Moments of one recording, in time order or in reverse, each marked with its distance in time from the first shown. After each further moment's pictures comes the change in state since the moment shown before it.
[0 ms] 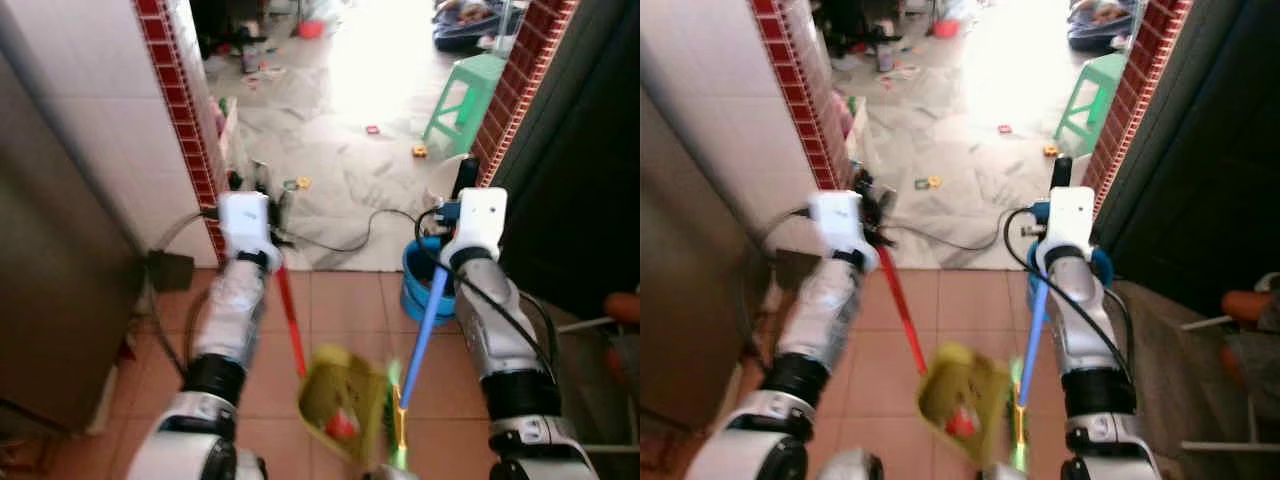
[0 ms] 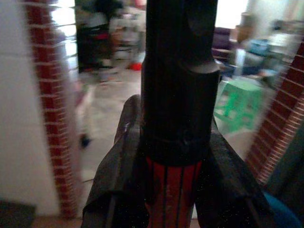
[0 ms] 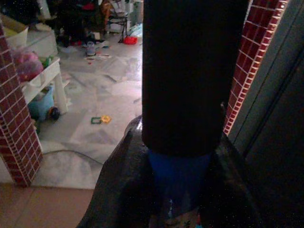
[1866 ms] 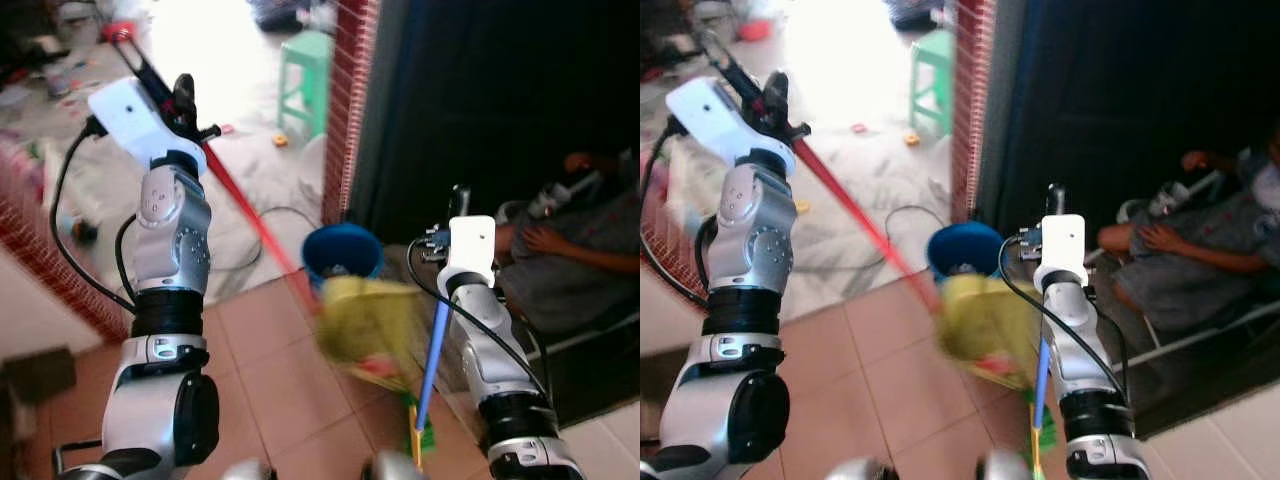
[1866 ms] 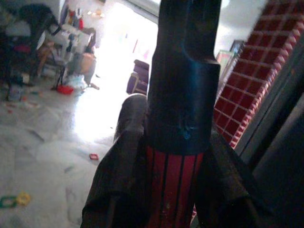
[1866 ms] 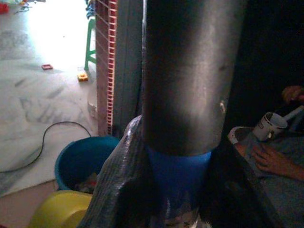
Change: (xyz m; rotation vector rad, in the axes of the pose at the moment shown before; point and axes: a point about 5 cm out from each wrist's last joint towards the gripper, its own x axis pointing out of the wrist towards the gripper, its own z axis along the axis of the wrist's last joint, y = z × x) left arm 0.035 0.039 0.120 -0.249 -0.279 0.173; right arm -0.011 -0.005 -0.026 -0.072 0.037 -0.035
